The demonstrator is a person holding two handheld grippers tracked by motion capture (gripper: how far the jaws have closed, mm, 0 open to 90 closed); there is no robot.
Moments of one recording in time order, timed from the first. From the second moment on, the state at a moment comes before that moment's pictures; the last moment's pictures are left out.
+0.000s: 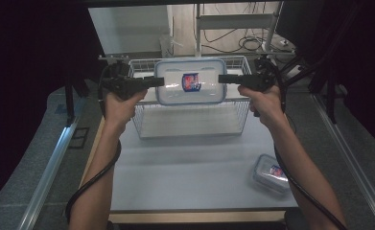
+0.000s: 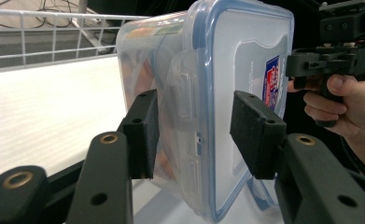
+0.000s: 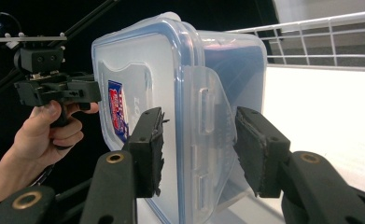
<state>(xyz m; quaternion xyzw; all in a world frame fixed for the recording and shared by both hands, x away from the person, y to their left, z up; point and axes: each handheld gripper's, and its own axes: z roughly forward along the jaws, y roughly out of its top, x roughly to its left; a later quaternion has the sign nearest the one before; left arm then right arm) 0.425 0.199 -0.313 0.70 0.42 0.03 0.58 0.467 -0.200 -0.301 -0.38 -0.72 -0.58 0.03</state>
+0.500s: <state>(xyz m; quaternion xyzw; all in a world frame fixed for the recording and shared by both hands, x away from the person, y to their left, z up) 0.447 0.202 -0.316 0.68 0.45 0.01 0.58 0.493 -0.195 -0.304 -0.41 -0.71 -0.57 0.05</state>
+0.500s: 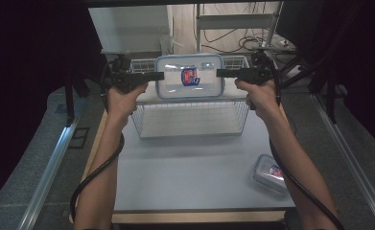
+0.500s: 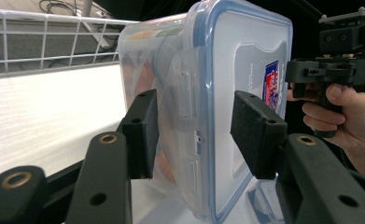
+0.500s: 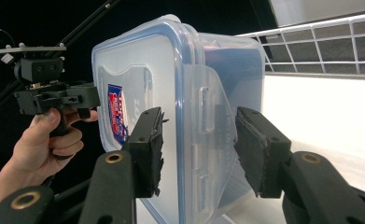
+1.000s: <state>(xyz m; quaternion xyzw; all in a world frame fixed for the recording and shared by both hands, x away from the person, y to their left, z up) 0.453 0.201 -0.318 0.67 0.46 0.03 0.58 0.501 -0.187 -0.306 -0.42 -0.70 -0.57 0.03</state>
